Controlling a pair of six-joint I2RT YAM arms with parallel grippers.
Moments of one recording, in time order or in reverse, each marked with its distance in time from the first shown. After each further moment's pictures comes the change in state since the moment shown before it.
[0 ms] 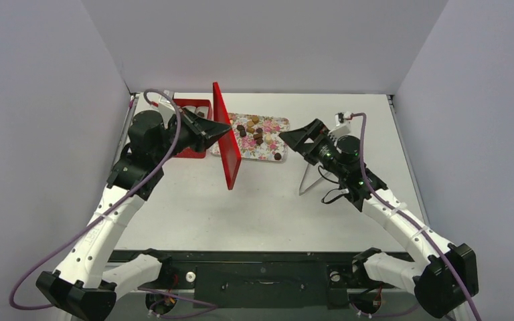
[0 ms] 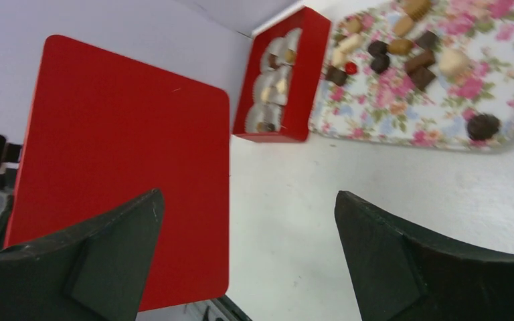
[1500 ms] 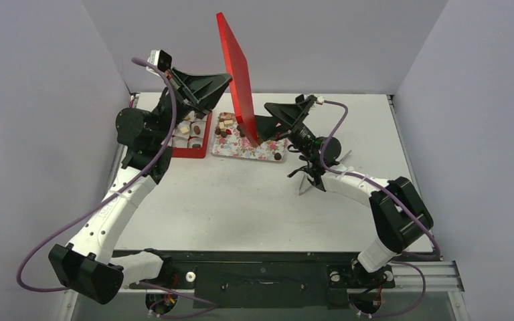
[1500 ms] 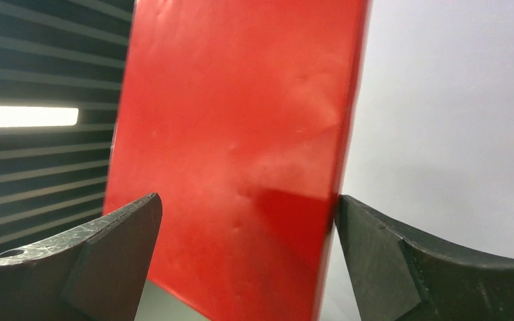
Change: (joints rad) left arm -0.005 0.169 0.087 0.961 0.162 -0.497; right arm 0.088 0.510 0.114 1.262 -0.237 0.808
